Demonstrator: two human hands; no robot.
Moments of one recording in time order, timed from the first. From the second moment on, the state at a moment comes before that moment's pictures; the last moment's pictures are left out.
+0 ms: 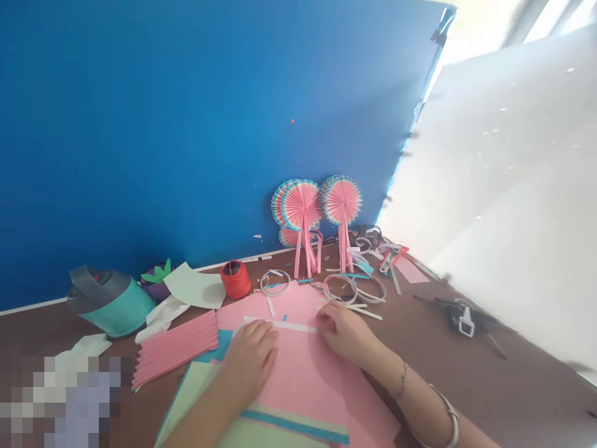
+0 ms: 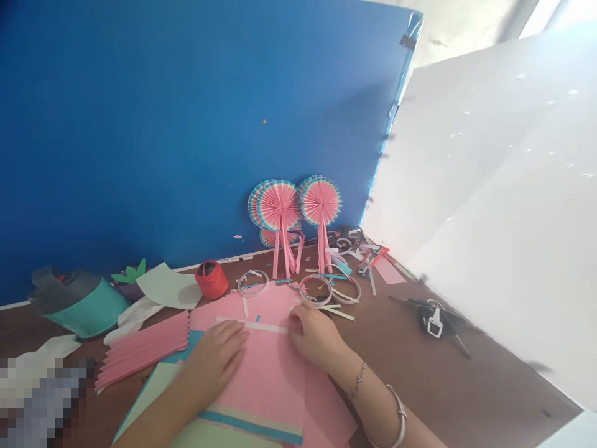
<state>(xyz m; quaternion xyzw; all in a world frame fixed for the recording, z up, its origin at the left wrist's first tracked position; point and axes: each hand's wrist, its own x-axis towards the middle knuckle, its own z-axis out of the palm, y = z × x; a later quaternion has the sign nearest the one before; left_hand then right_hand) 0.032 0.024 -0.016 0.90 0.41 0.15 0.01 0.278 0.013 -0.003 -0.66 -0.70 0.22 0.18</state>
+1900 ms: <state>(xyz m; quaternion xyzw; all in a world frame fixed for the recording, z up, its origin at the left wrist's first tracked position) -0.016 0.006 -0.003 0.37 0.51 0.40 0.66 0.300 0.027 -0.007 -0.52 -0.55 0.54 0.38</state>
